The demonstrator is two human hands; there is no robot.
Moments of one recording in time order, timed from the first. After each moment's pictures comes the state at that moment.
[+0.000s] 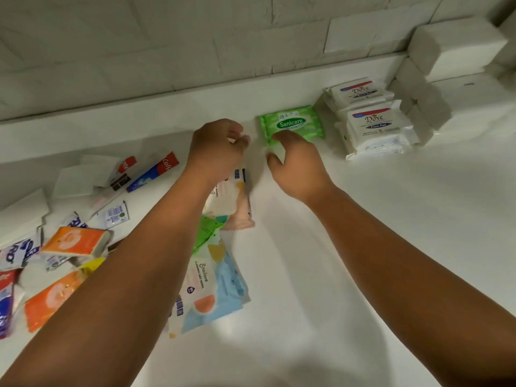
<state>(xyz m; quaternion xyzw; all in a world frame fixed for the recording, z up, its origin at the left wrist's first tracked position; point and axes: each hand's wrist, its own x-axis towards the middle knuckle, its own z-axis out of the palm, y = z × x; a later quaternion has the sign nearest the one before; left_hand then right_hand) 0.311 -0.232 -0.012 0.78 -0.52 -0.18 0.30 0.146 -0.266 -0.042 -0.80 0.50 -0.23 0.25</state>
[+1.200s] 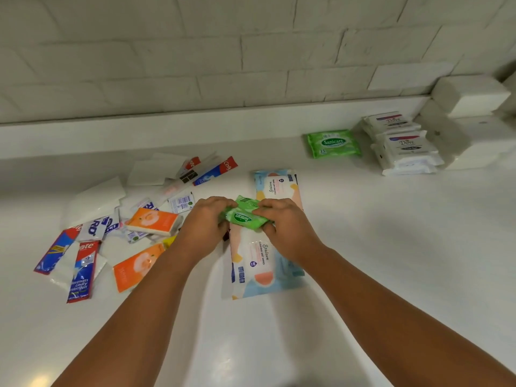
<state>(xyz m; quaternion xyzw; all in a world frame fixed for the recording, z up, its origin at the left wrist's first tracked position) 0.423 -0.037 -0.060 0.75 -0.61 -0.17 0.22 0.227 -0.110 -0.060 -0.87 0.37 -0.17 0.26</state>
